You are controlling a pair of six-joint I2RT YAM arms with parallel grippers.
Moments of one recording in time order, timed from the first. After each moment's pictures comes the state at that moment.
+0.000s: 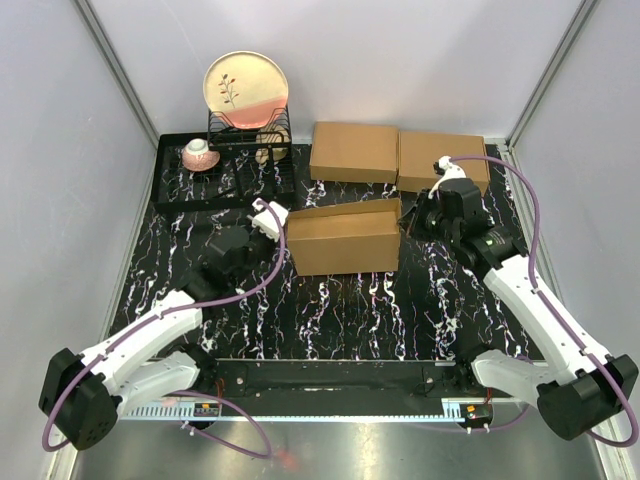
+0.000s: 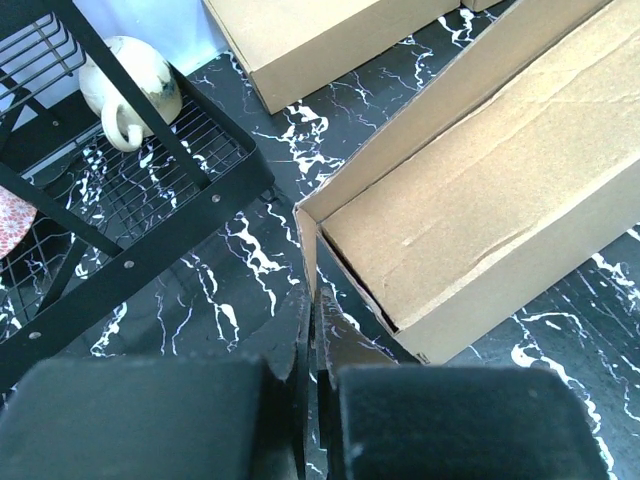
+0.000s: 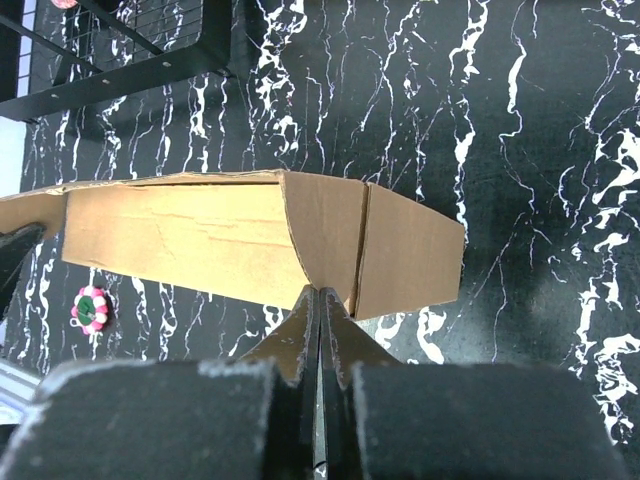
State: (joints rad) left arm -0.64 0.95 0.62 0.08 -0.14 0.19; right arm 0.43 1.08 1.06 -0.53 -0.01 0.54
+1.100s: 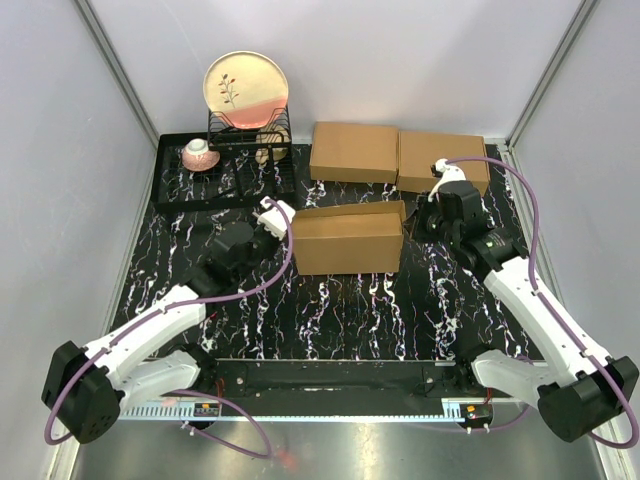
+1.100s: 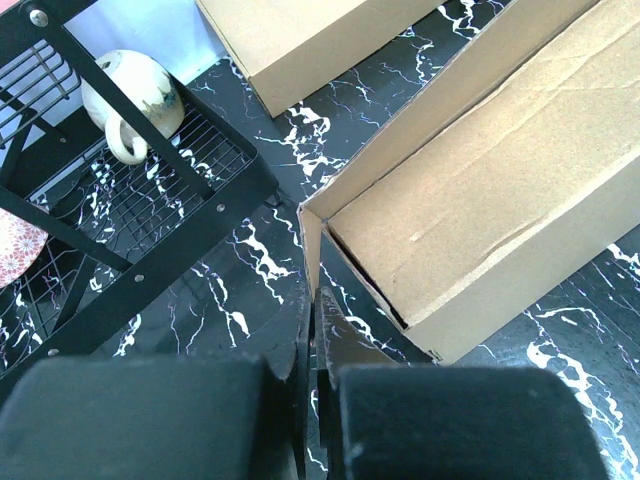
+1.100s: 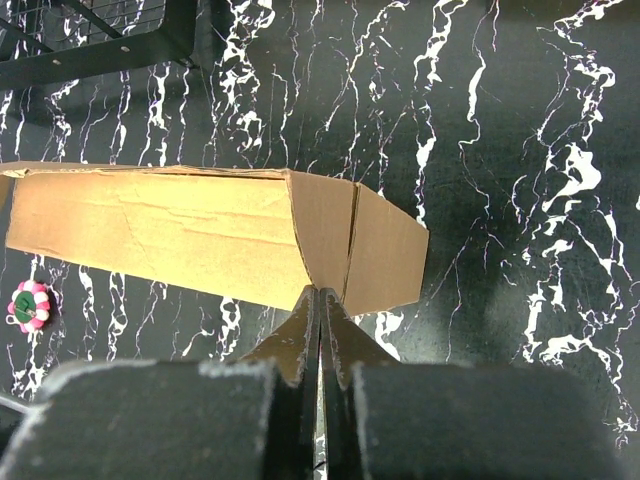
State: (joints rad) left arm -0.64 0.99 0.65 0.07 -0.14 0.26; right arm 0.43 1.07 1.06 -0.55 0.03 0.45
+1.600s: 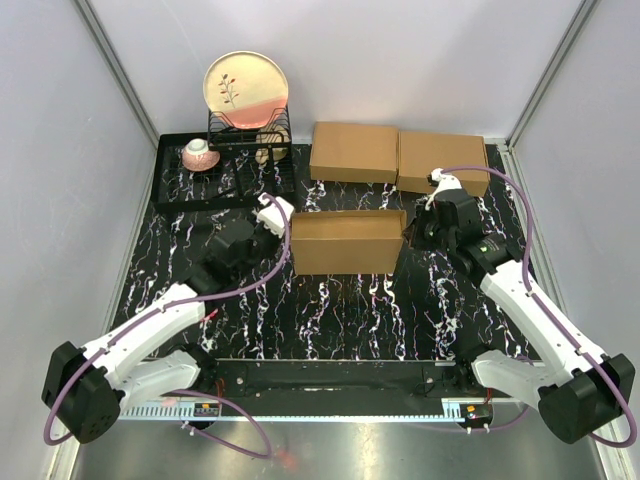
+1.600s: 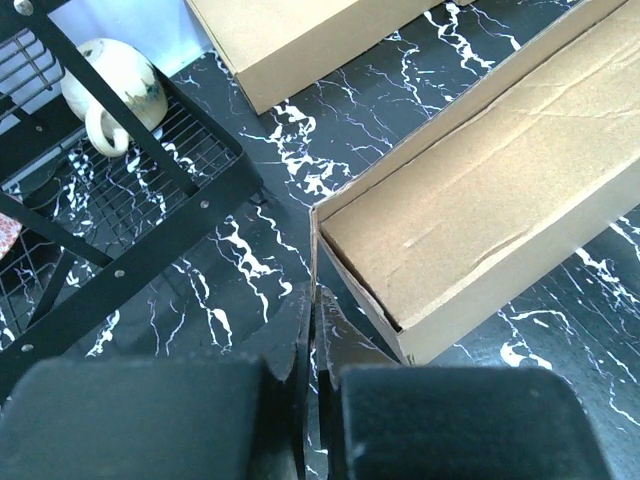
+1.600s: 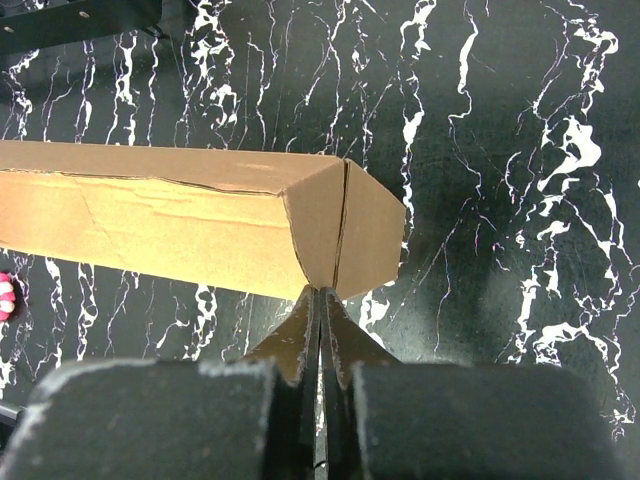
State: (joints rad) left arm -0.64 1.00 0.68 0.04 -0.13 0.21; right arm 0.43 1.06 0.97 -0.52 0.03 0.43
